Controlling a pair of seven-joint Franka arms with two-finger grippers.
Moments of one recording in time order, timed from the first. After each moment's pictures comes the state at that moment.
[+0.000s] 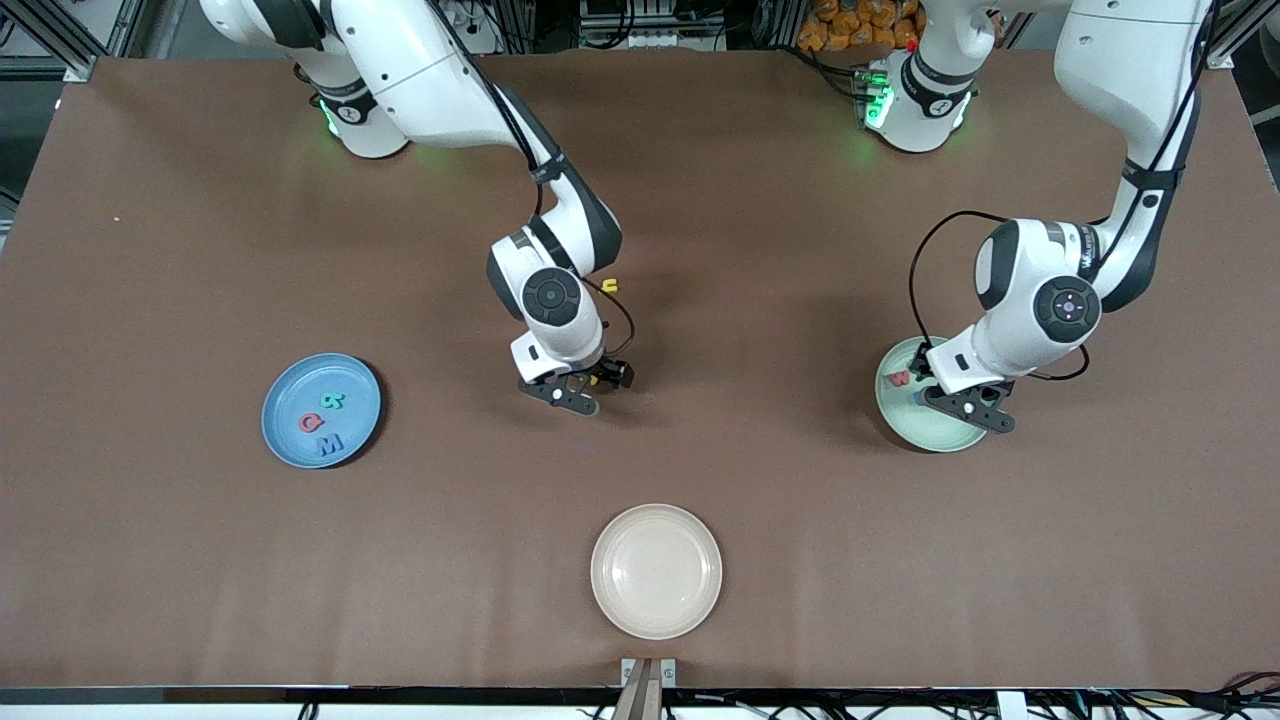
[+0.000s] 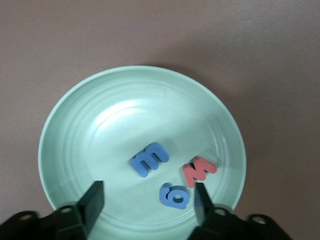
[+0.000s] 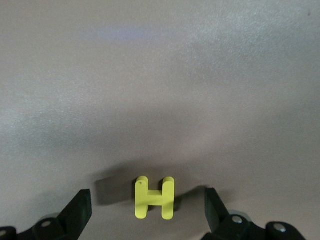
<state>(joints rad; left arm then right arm) -0.15 0.37 0.00 -2.11 0.04 2.42 0.28 0.79 0.75 -0.13 -1.65 0.21 2.38 0.91</state>
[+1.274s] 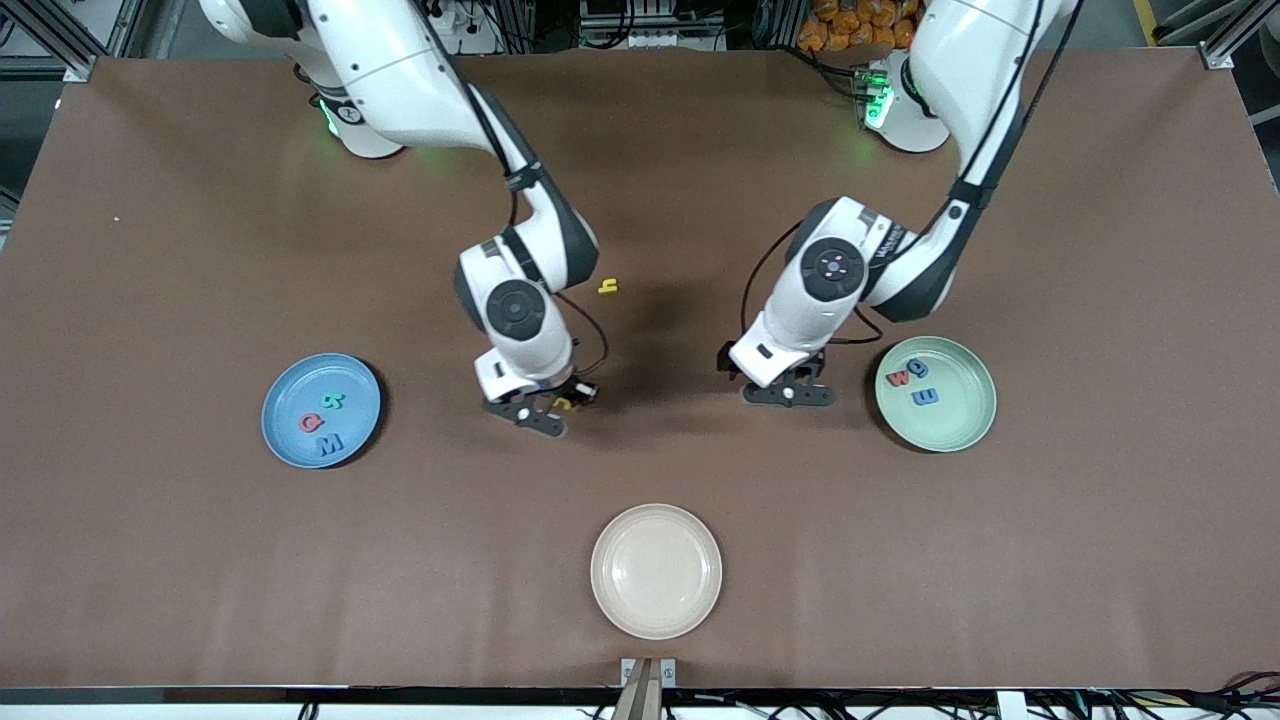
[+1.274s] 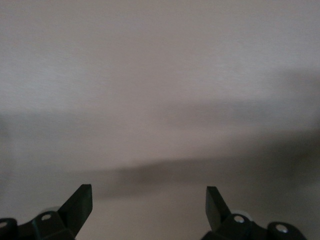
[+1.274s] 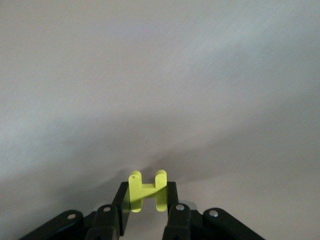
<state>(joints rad) -0.44 0.51 -0.17 -1.87 0.04 2.44 -0.58 0.76 0.69 -0.24 -1.63 0.21 2.29 0.79</state>
